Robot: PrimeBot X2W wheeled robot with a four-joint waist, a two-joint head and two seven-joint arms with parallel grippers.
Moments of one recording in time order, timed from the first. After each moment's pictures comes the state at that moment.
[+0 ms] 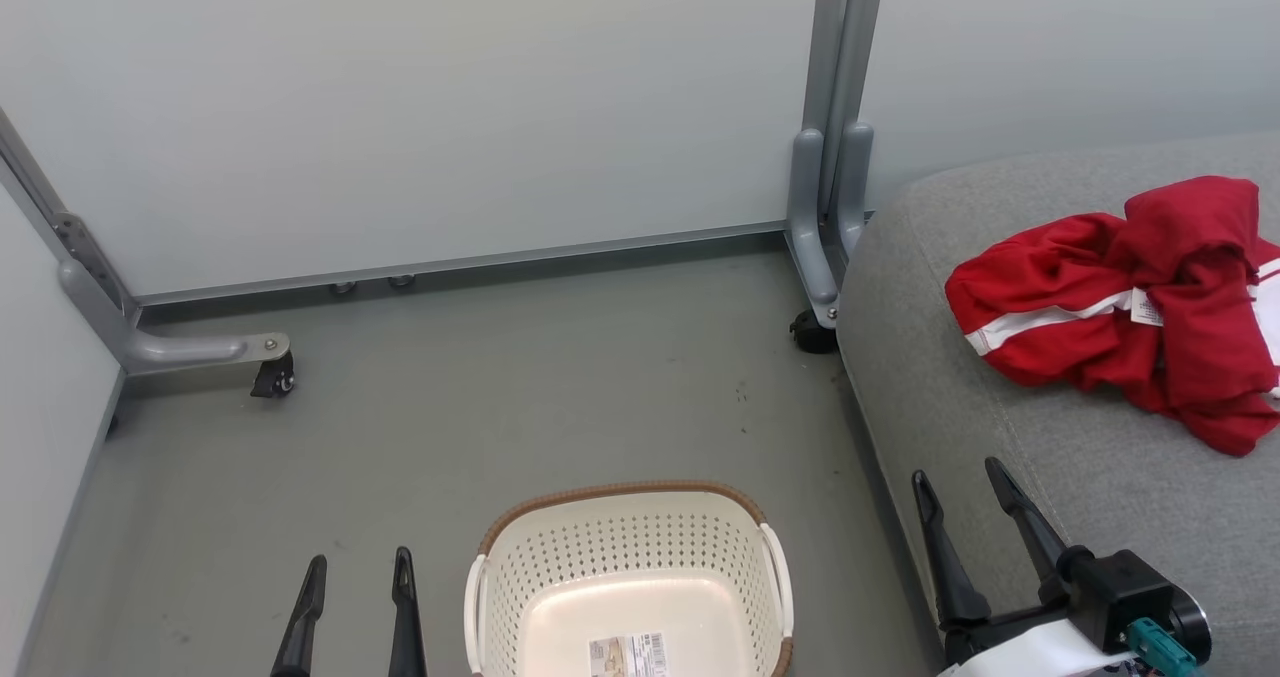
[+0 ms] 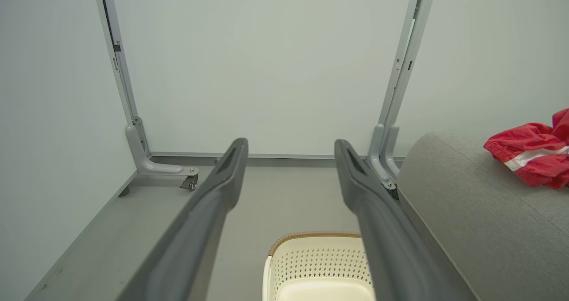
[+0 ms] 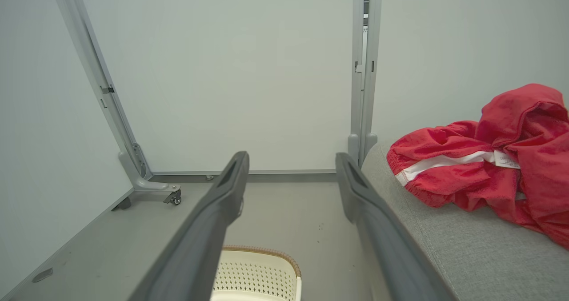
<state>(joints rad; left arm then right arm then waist) 0.26 0.05 -0.13 -0.03 -0.19 0.04 -0.26 0.12 -0.08 0.12 0.06 0.15 0.13 -0.26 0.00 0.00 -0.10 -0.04</state>
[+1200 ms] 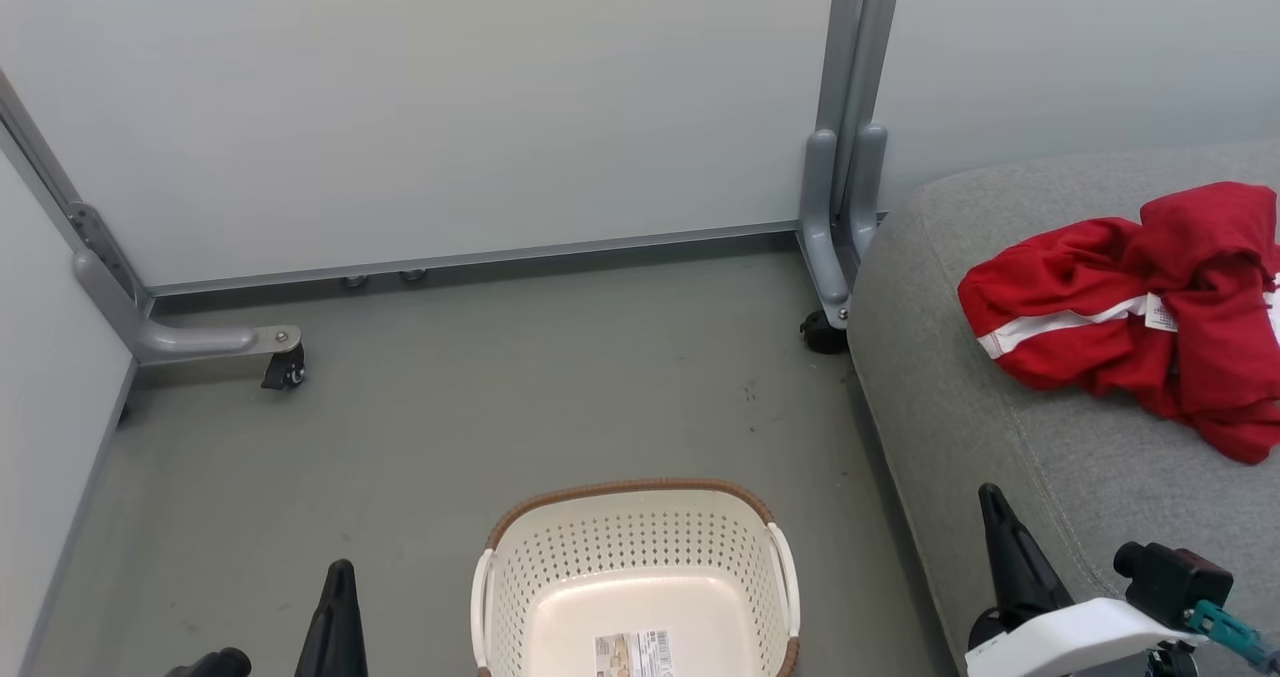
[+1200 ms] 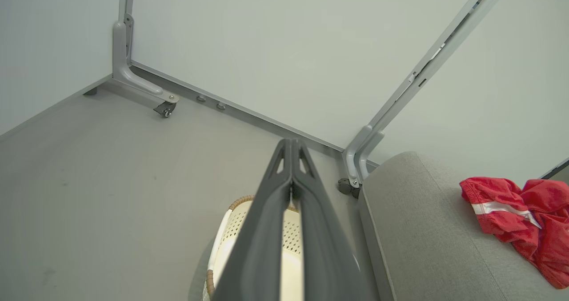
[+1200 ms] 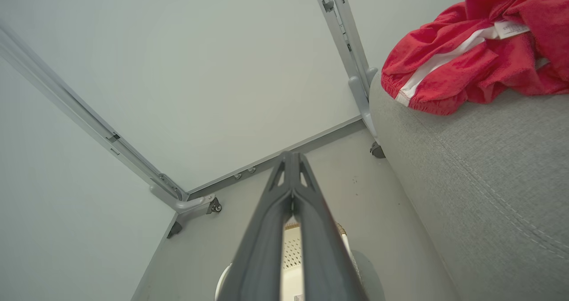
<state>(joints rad) 0.19 0.06 -0.10 0.11 -0.60 -0.01 -0.18 0.10 -0.08 0.08 0.15 0.56 0.13 -0.18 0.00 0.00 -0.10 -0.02</state>
